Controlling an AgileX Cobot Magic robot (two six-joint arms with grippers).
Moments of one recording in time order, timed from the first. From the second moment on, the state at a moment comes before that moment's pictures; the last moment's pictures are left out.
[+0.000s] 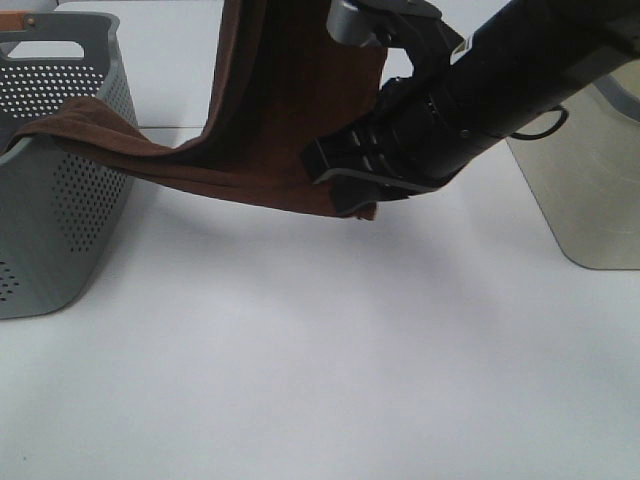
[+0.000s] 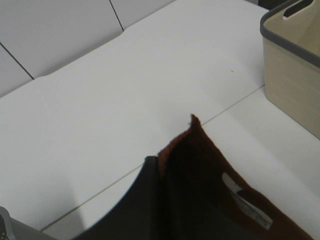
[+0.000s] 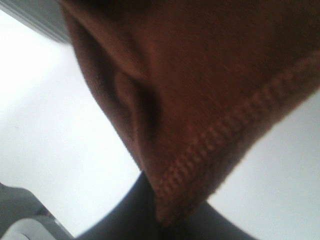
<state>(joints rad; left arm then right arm) -0.73 1.86 -2.04 0.48 0.81 -0.25 0.63 1.56 -1.06 0.36 0.56 -0.20</state>
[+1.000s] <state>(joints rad) -0.73 1.74 -2.04 0.16 0.81 -0.29 0.63 1.06 -1.11 -0.38 1.18 0.28</state>
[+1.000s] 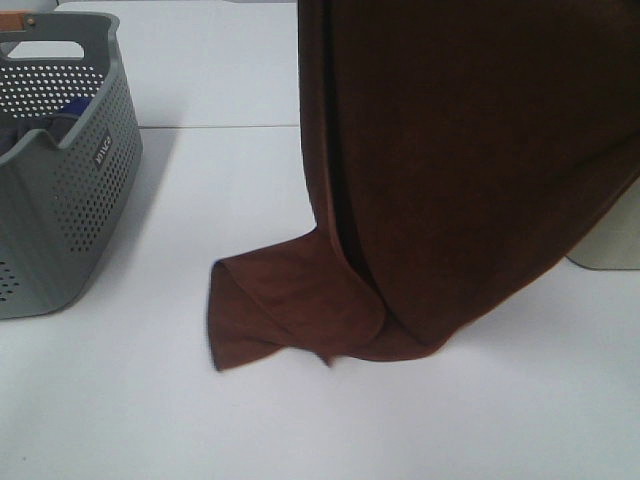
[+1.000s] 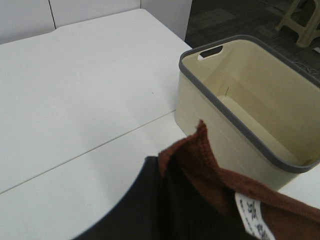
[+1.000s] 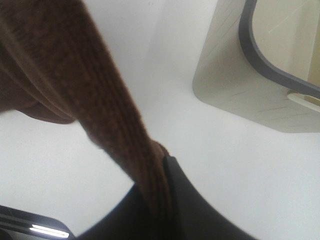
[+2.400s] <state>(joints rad) -0.51 1.91 -2.03 0.70 0.61 -0.42 0.63 1.70 -1.82 -0.82 0.90 0.39</state>
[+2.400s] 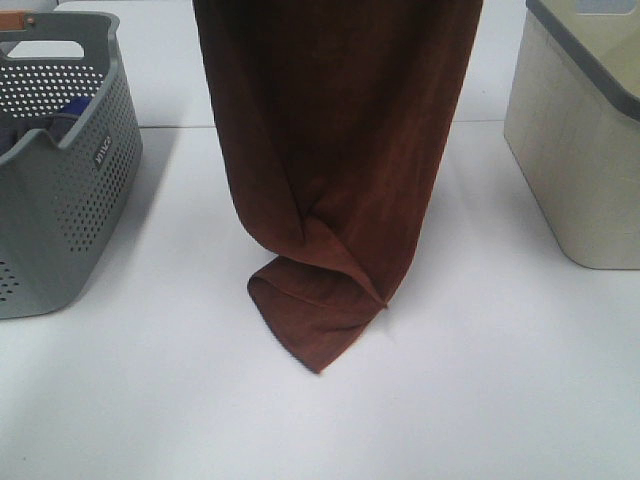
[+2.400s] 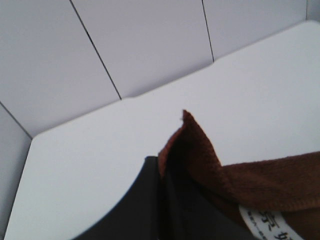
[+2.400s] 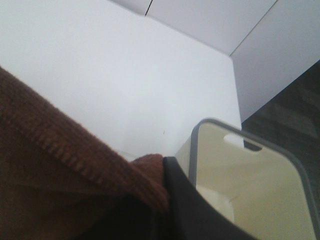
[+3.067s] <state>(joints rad) -0.37 1.92 -2.18 0.71 0.15 -0.42 0.59 1.85 -2.24 -1.03 0.76 0.38</state>
